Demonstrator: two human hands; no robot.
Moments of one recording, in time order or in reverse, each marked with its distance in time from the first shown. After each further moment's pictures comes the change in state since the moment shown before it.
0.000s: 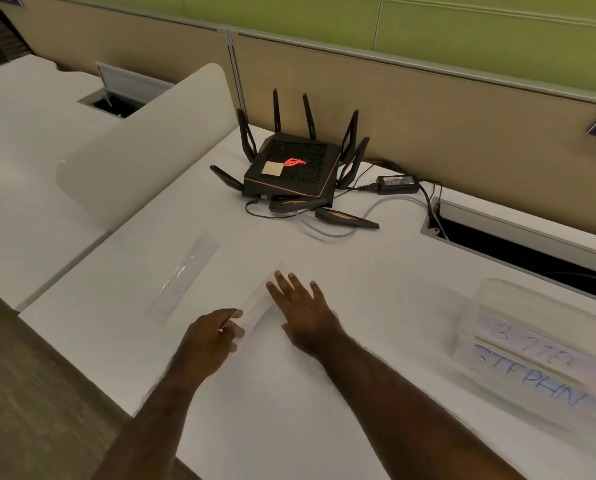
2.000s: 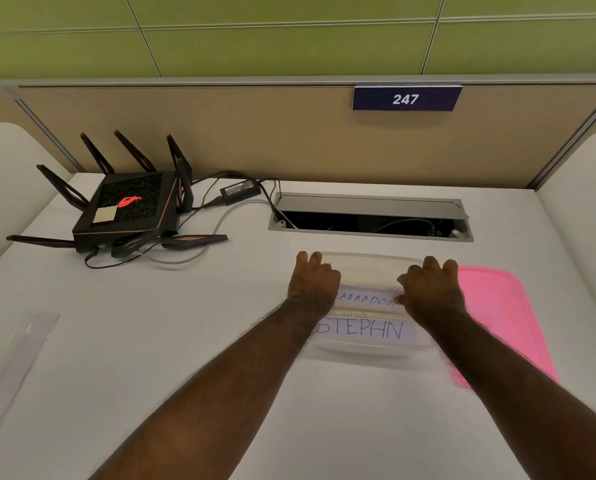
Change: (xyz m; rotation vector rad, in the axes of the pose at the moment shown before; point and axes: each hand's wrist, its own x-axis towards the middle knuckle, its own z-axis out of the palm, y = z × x) left_hand -0.008 0.258 0.342 1.170 -0.081 1.095; right_hand -0.316 0.274 -0.121 -0.441 -0.099 0.840
